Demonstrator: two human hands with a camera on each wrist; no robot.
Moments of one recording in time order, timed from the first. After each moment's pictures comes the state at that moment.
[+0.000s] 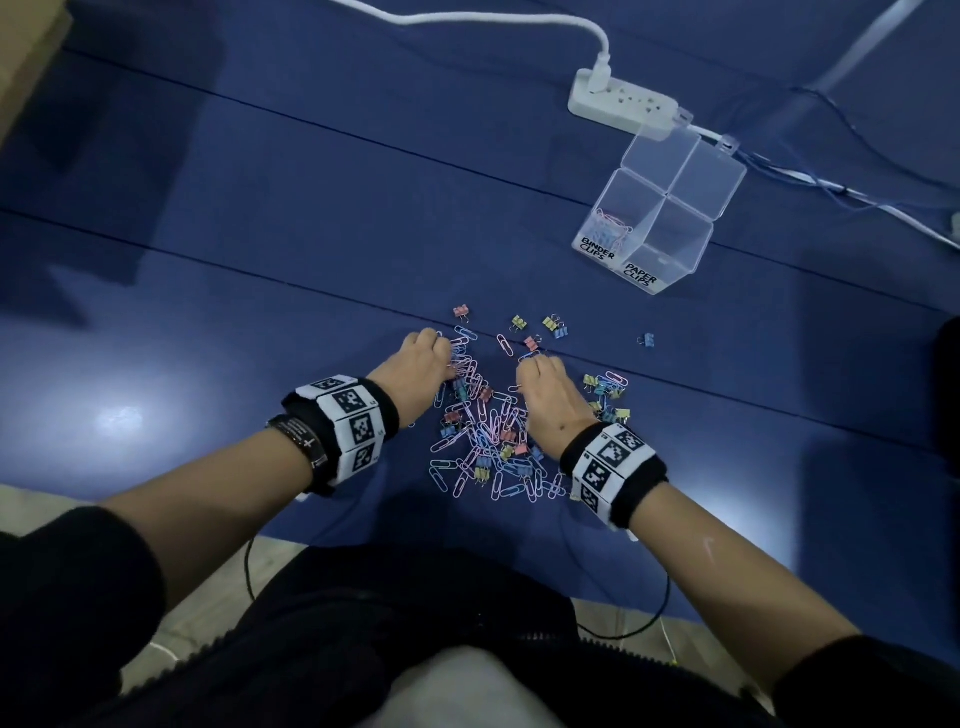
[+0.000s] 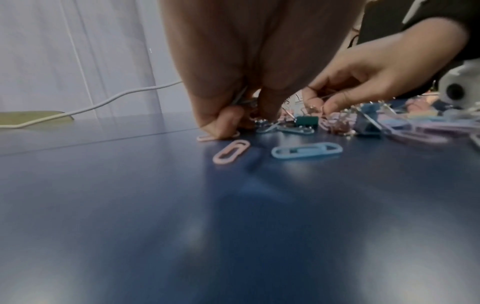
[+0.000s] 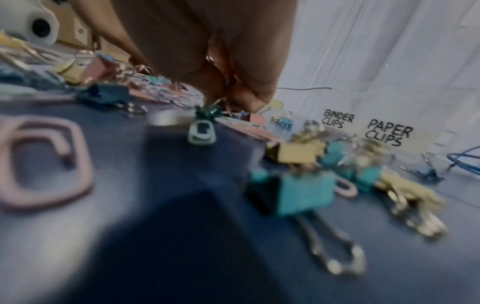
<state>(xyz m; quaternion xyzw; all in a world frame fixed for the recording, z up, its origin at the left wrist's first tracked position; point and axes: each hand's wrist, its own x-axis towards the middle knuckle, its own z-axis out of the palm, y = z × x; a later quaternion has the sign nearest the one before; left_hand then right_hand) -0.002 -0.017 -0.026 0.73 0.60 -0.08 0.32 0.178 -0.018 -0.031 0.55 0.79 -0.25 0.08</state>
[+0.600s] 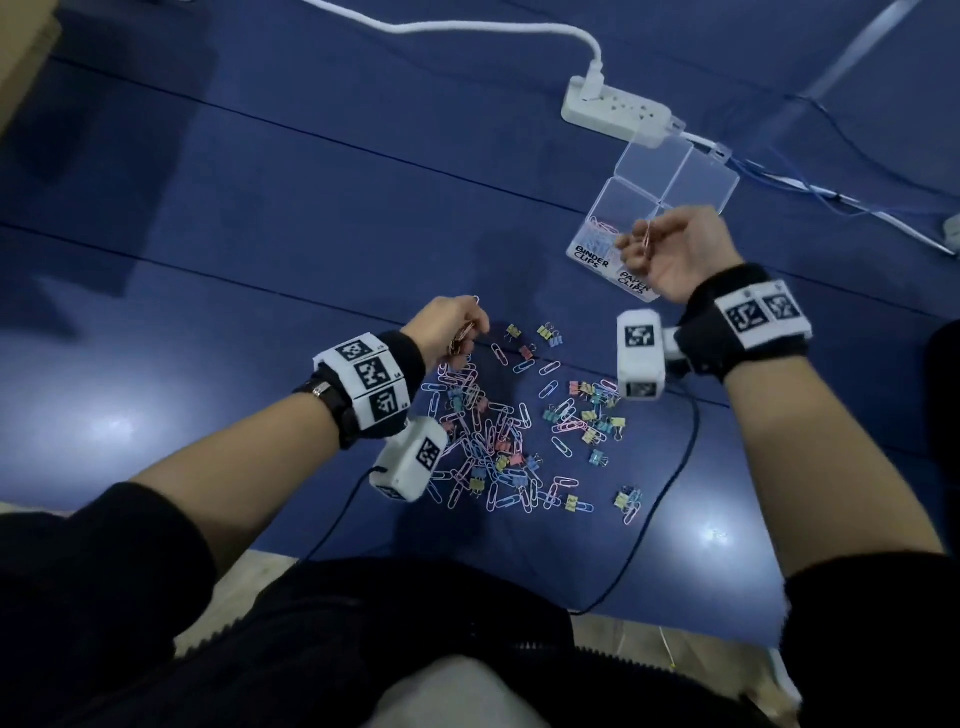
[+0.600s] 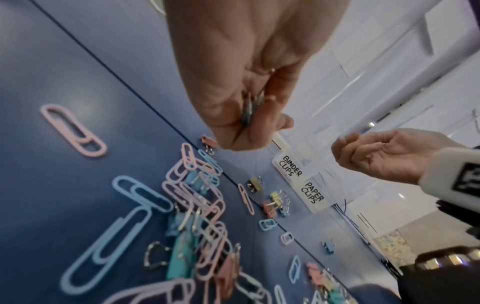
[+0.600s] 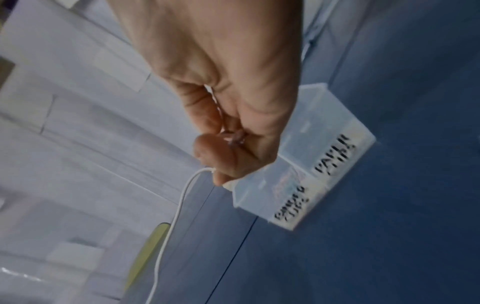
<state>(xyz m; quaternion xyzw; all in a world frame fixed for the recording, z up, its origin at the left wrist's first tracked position) 0.022 0.034 0.002 0.32 0.59 0.25 0.70 0.231 0.118 0.067 0.62 0.22 -0.67 -0.36</state>
